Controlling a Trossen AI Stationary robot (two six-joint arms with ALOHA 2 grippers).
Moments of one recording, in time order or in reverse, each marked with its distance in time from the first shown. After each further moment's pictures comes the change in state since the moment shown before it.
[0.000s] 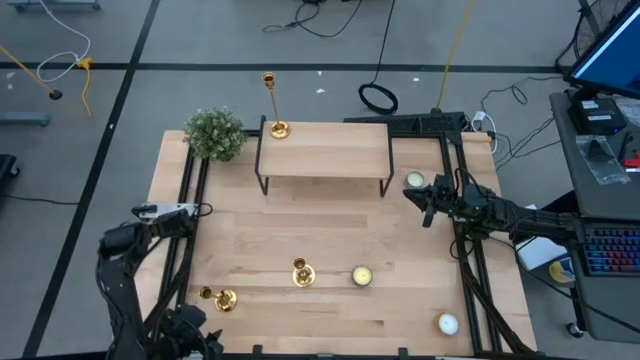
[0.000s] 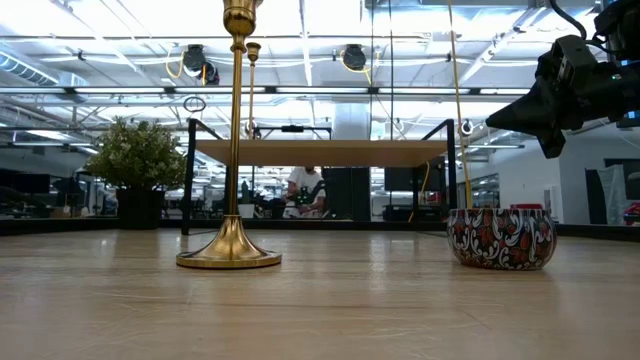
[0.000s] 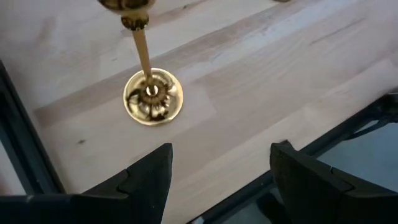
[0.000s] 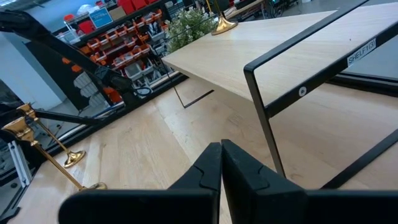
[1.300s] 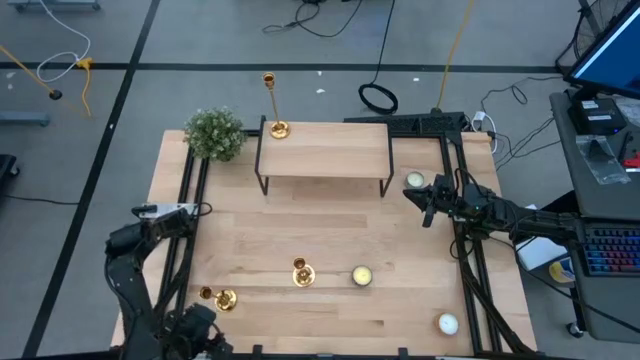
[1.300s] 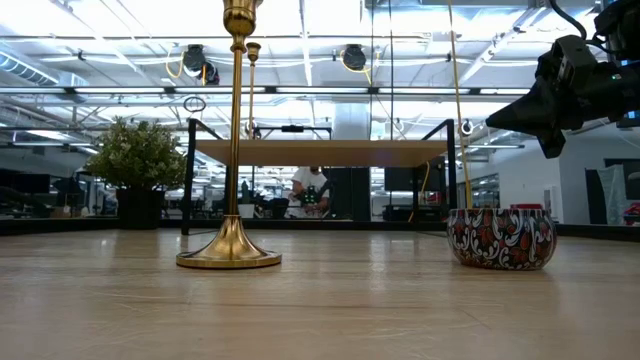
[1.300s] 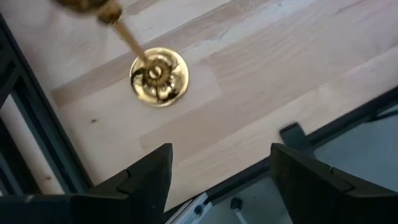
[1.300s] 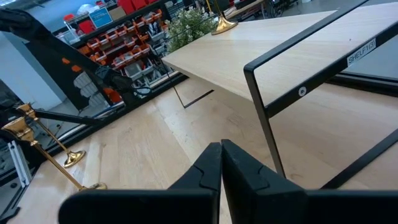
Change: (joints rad) left arm 0.074 0.015 0.073 0.000 0.165 0.124; right arm 0.000 0.000 0.000 0.000 0.000 0.000
